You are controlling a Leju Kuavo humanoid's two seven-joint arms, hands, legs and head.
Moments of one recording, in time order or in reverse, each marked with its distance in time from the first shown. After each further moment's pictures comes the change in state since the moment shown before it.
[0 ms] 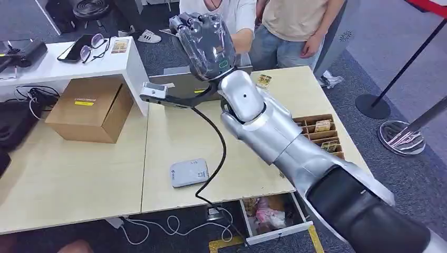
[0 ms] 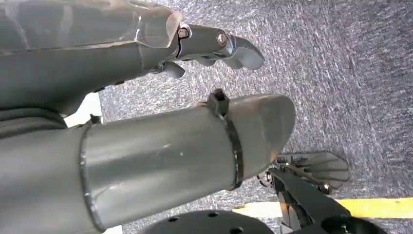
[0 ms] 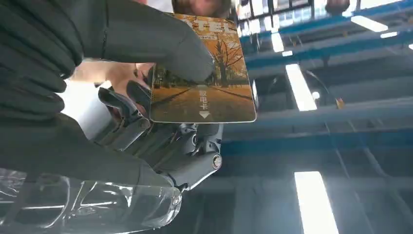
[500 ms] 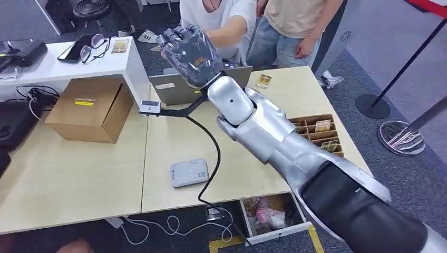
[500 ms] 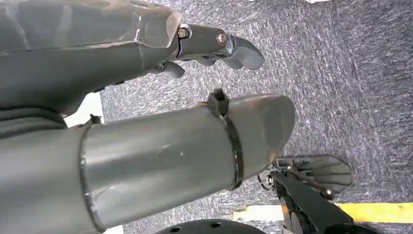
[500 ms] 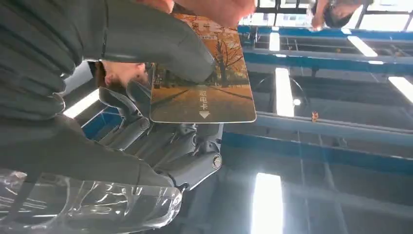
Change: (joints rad) left arm 0.000 0.014 0.000 0.000 -0.001 -0.015 0.003; right arm -0.034 0.041 0.055 0.130 0.156 0.064 0.000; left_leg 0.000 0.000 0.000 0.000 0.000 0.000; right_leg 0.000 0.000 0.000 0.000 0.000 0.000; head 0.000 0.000
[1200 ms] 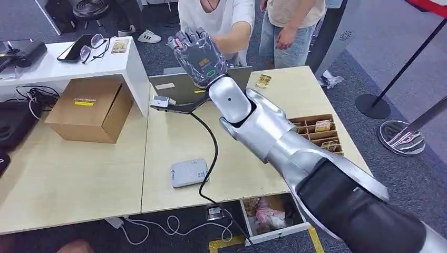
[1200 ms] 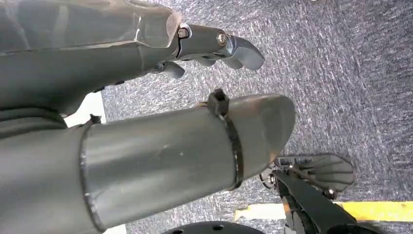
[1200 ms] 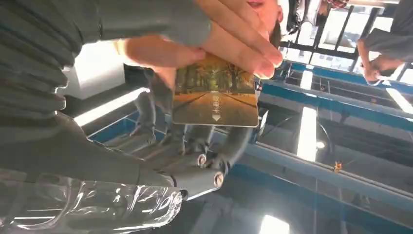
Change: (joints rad) left arm 0.000 0.009 0.000 0.000 -0.003 -0.021 0.006; right arm -0.020 0.019 0.008 0.130 0.045 0.113 0.096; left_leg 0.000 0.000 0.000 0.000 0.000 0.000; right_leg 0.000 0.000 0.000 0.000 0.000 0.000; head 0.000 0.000
